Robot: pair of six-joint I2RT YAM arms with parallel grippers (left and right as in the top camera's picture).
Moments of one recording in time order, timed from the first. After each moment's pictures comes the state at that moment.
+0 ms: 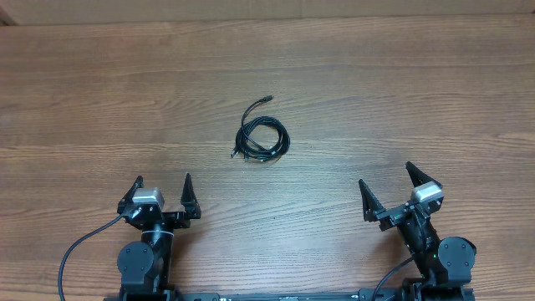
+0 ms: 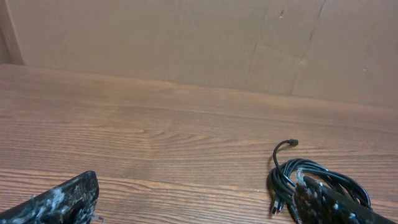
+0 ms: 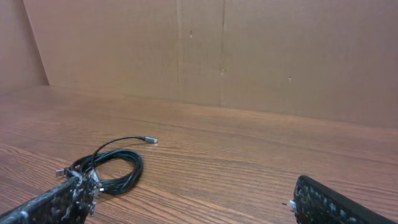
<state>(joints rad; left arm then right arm) -0.02 0.01 0.01 -0.08 -0.02 -0.13 0.00 0.01 0.02 -0.01 -0.36 0.02</state>
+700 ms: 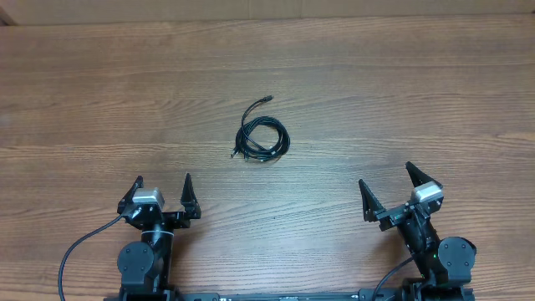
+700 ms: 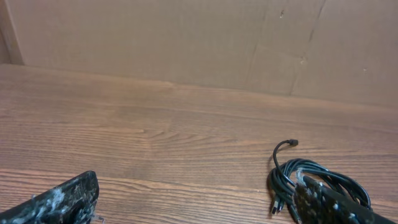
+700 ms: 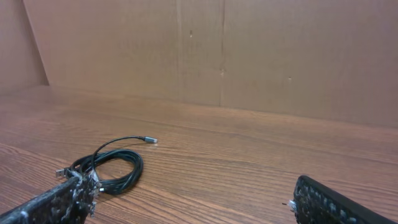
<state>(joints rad) -0.02 0.01 0.01 -0.08 -0.02 -0.13 0.00 0.01 0.02 -0.01 -0.36 0.02</state>
